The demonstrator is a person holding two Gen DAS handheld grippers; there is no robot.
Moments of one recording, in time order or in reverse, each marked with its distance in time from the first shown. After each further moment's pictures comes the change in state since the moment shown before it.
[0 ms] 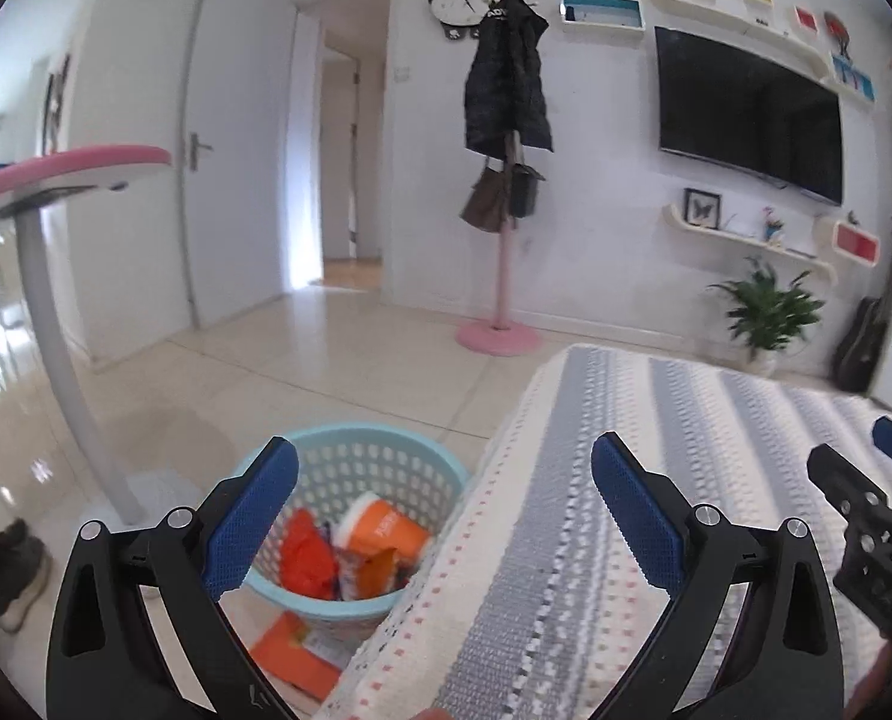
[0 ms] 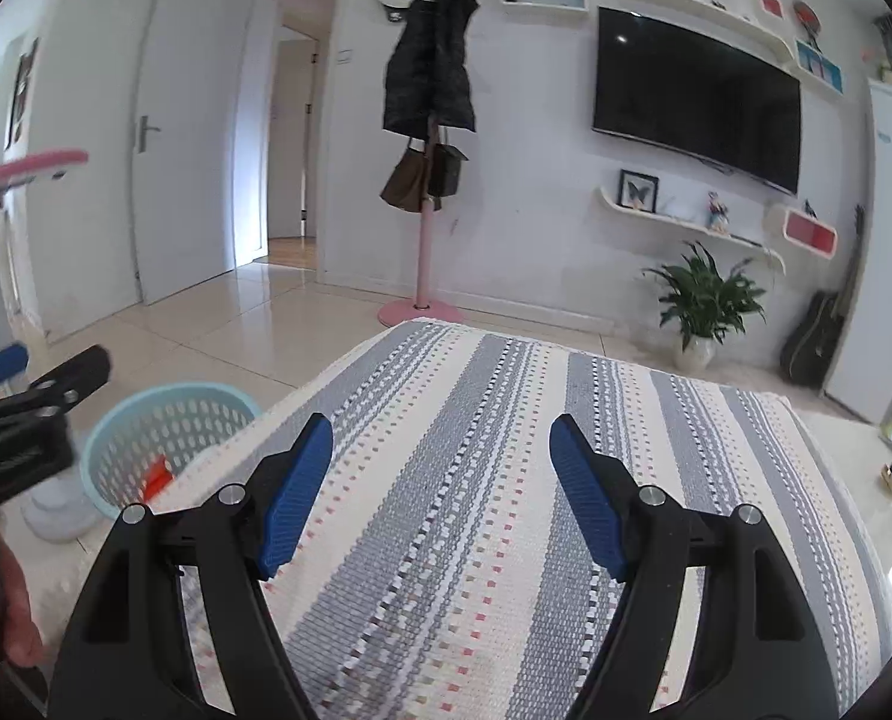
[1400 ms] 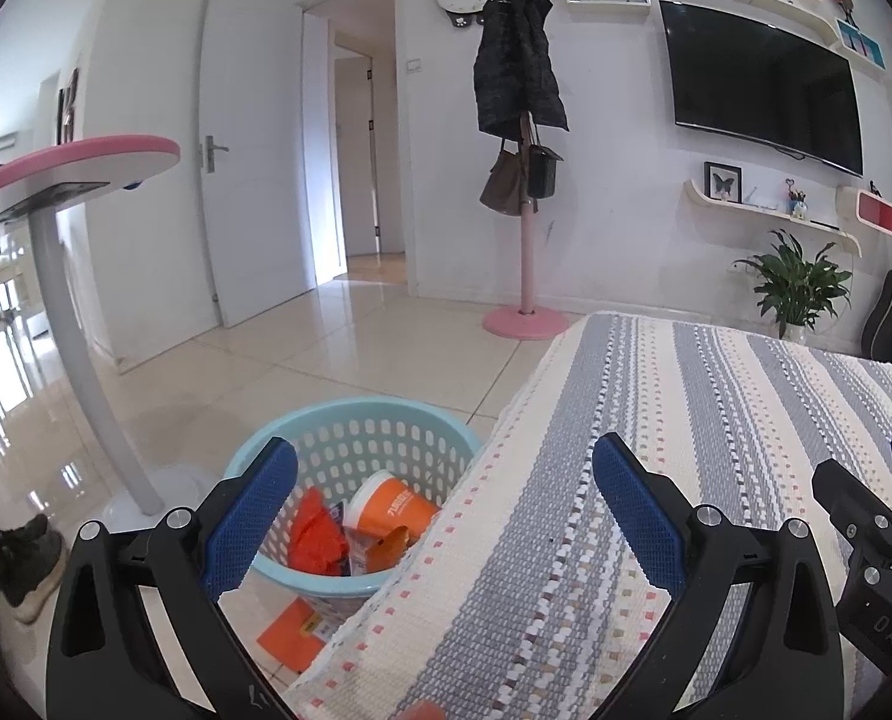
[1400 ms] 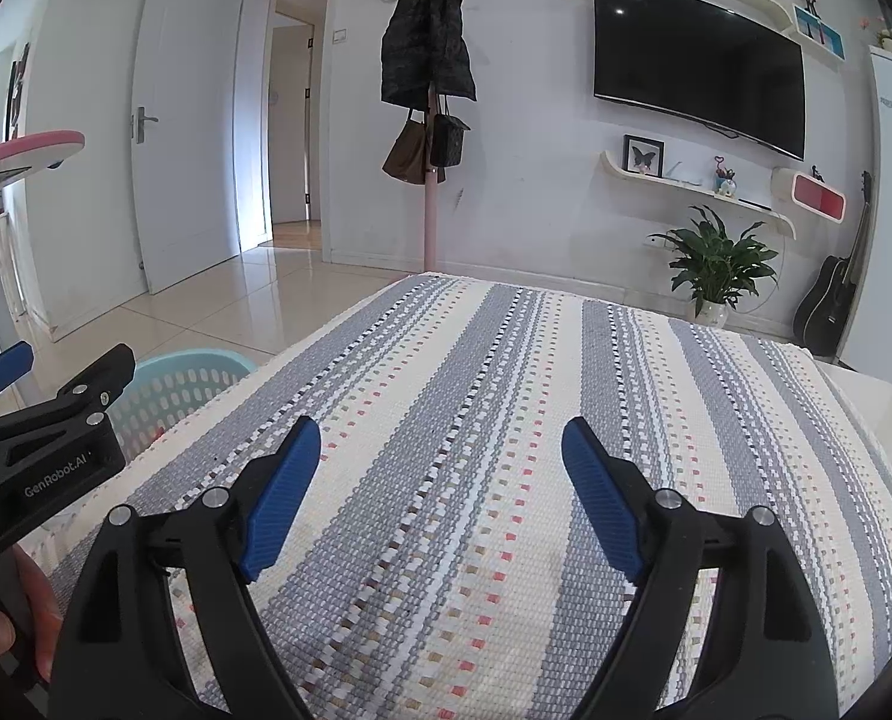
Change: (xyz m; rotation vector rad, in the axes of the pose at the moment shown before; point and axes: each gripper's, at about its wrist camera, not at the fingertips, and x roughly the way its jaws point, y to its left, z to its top) left arm 0.011 -0.016 -0.022 0.032 0.023 0.066; right arm 0.015 -0.004 -0.030 0.053 0.054 0.019
